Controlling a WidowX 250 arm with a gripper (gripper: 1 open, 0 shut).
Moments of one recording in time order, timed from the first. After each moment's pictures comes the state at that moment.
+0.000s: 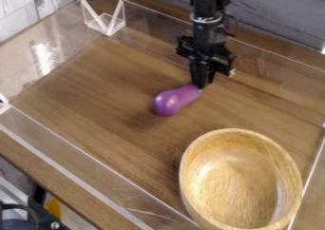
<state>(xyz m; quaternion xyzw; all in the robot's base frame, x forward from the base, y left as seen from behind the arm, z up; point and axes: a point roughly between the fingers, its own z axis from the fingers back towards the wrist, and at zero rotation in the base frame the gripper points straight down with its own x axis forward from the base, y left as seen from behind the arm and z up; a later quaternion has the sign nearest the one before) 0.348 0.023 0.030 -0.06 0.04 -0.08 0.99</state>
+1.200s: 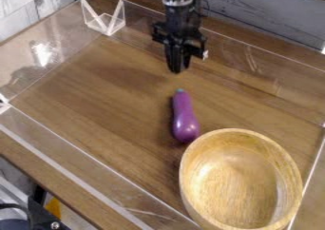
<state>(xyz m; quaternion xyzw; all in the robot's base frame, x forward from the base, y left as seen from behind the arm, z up) 0.347 0.046 0.063 -0.07 0.03 -0.08 0.99</state>
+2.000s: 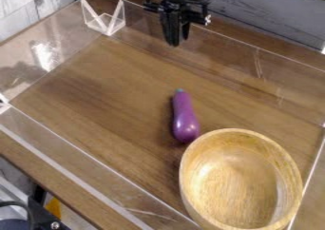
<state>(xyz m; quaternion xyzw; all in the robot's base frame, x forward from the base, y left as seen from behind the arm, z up) 0.326 0.043 0.107 -0.08 0.02 -0.05 1.00</state>
